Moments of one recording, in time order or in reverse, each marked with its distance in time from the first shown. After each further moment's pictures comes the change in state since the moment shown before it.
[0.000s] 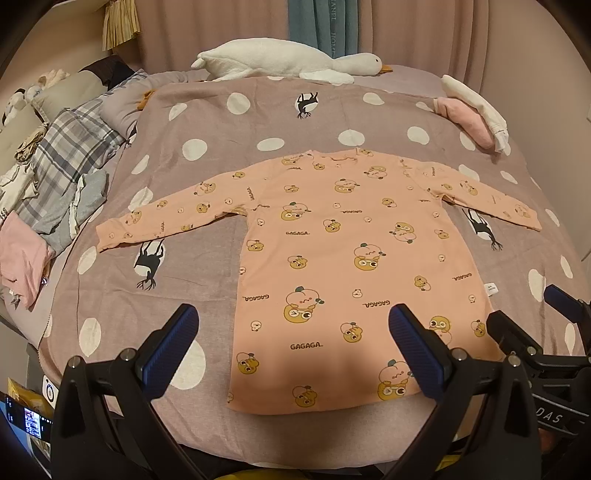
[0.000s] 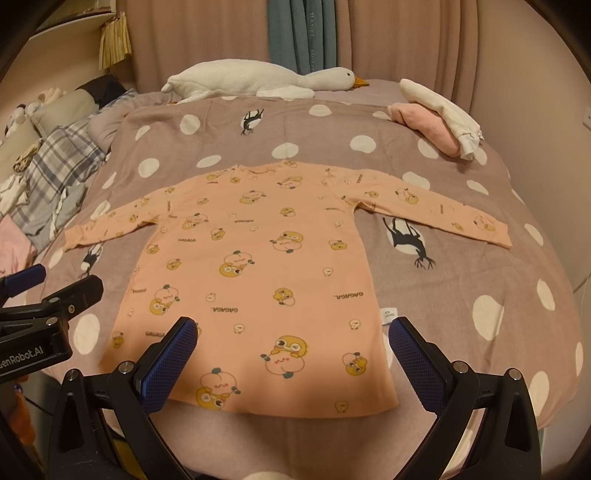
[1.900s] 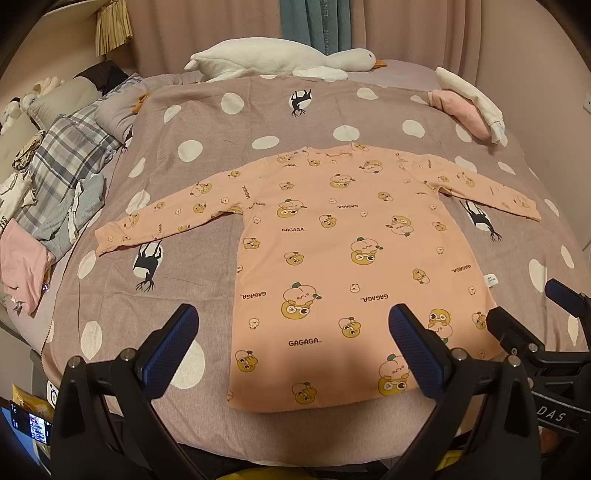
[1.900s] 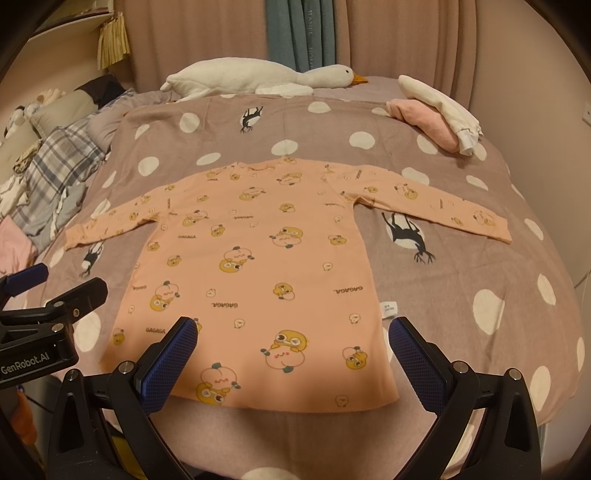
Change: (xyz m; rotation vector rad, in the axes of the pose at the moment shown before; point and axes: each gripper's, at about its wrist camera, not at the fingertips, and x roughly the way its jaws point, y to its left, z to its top) left arm 0.002 -0.003 -0.003 0.015 0.006 0.004; right arm 0.001 -0.003 -0.004 0.004 0.005 0.003
